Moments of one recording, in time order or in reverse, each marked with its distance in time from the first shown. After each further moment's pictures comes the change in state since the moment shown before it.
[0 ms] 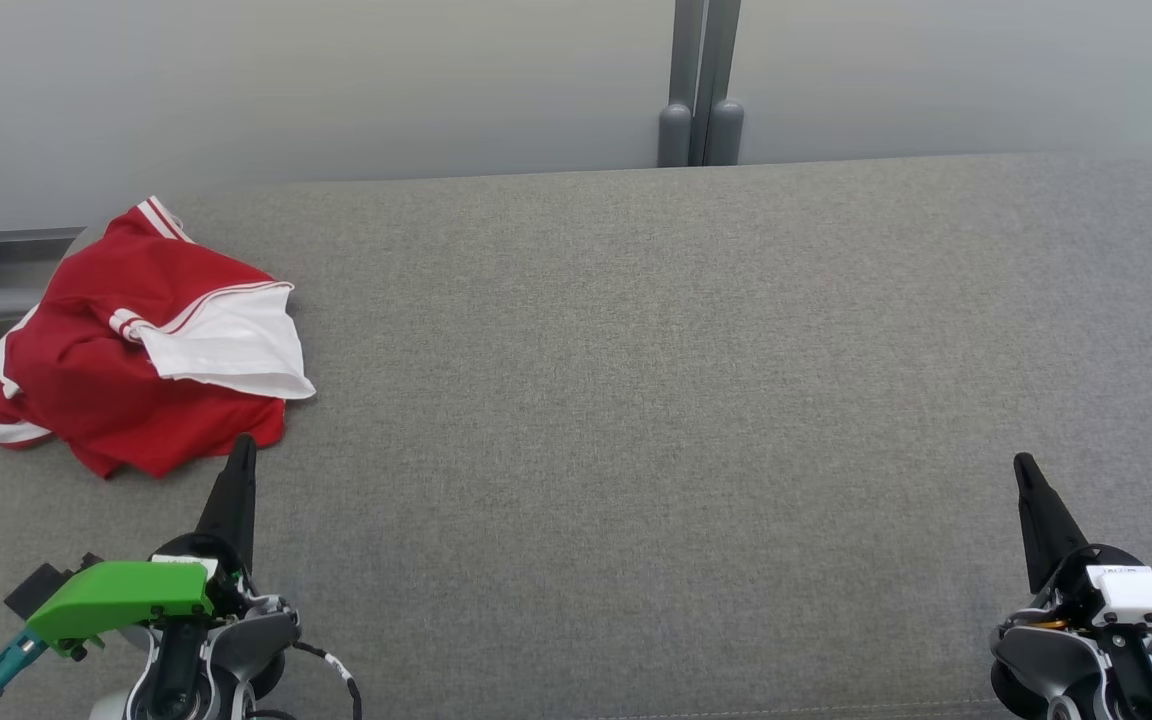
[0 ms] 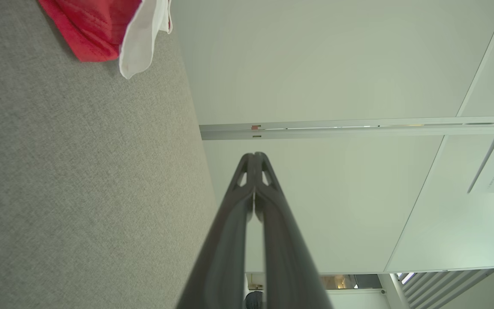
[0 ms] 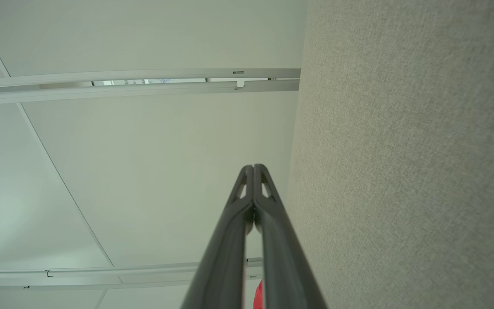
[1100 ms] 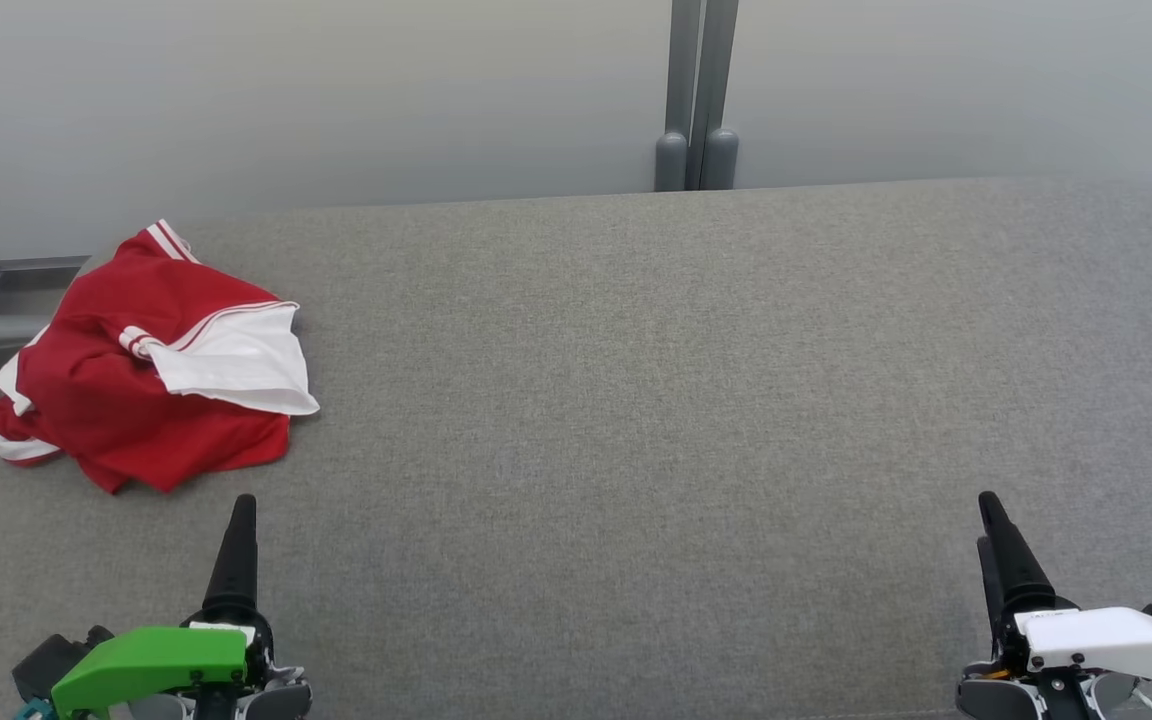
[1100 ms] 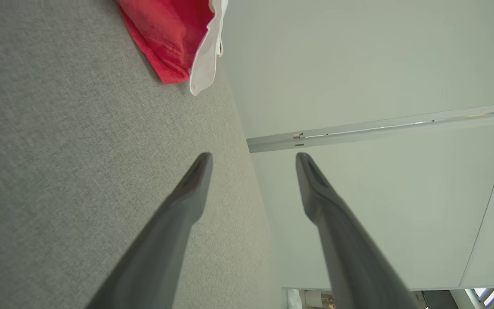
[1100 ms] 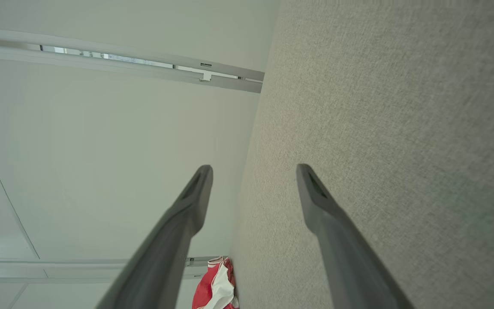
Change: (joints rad) left arm 0.100 -0.006 -0.025 0.015 0.154 0.017 -0.115; right arm 0.035 0.012 0.075 0.082 -0.185 0.000 -0.102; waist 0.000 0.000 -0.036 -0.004
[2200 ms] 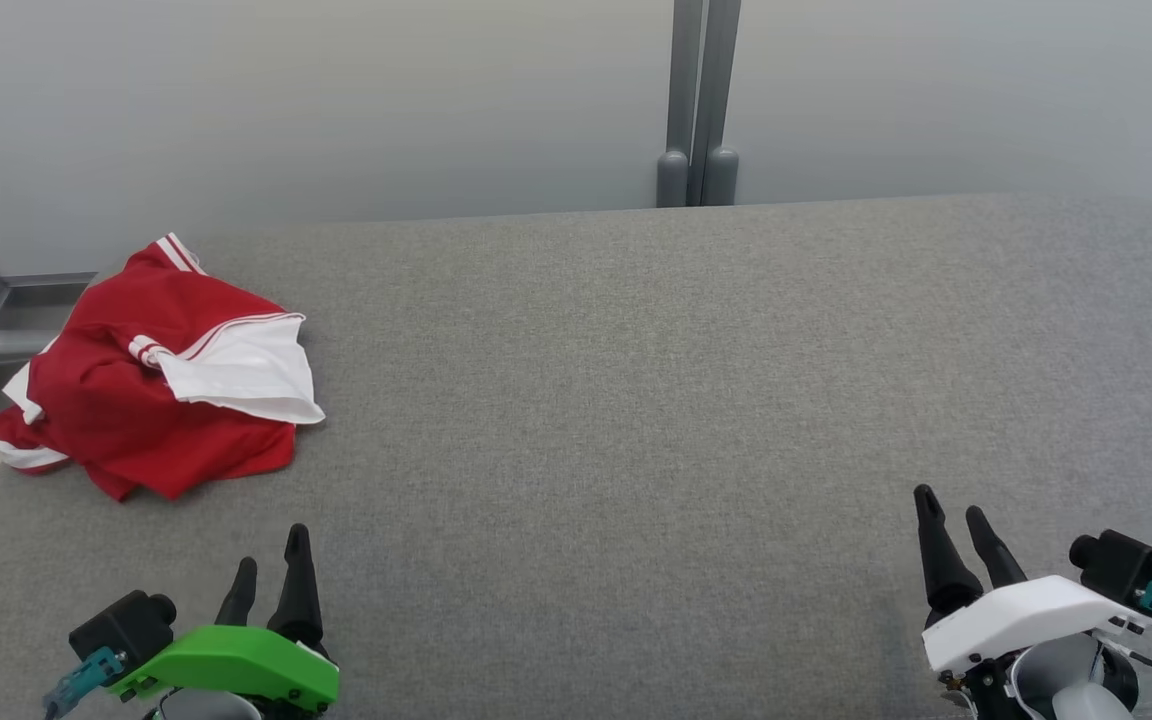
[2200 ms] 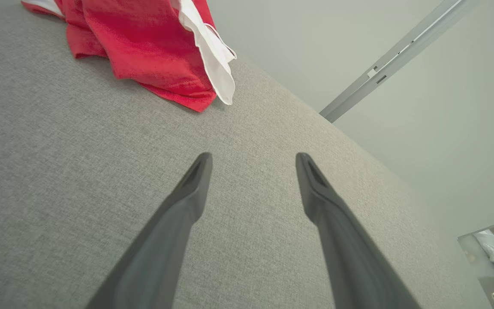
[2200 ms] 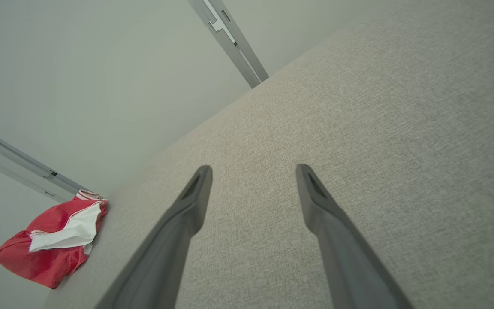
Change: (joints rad) left arm 0.007 0.073 -0.166 0.040 0.619 0.126 -0.119; right arm -0.050 -0.006 0.048 0.060 -0.779 0.000 -0.068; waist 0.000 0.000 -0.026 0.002
